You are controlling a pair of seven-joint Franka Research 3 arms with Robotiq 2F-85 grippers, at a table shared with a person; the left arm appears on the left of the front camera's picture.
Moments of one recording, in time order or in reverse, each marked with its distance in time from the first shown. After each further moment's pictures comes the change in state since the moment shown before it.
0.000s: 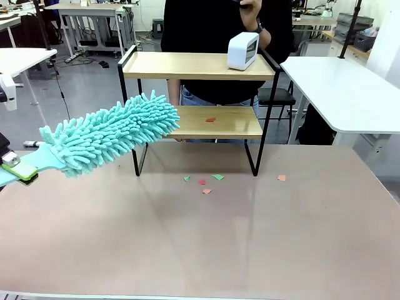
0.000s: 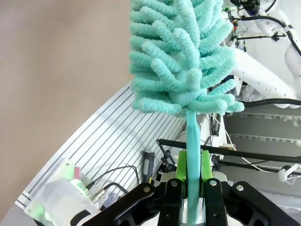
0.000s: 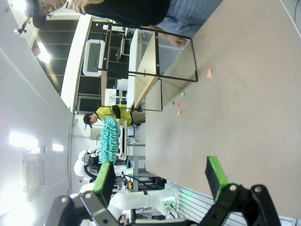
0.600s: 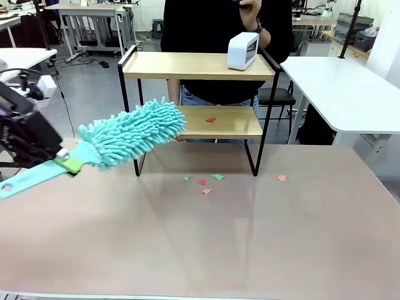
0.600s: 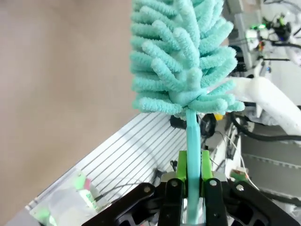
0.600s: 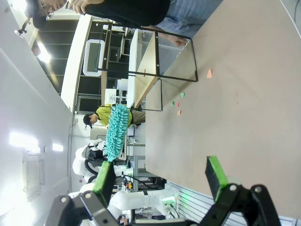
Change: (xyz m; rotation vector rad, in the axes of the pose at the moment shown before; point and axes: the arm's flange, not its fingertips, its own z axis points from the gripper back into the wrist) left arm 0.049 -0.007 -0.040 0.154 -0.064 0.072; right arm 0.000 0.000 0.000 0.000 0.000 0.000
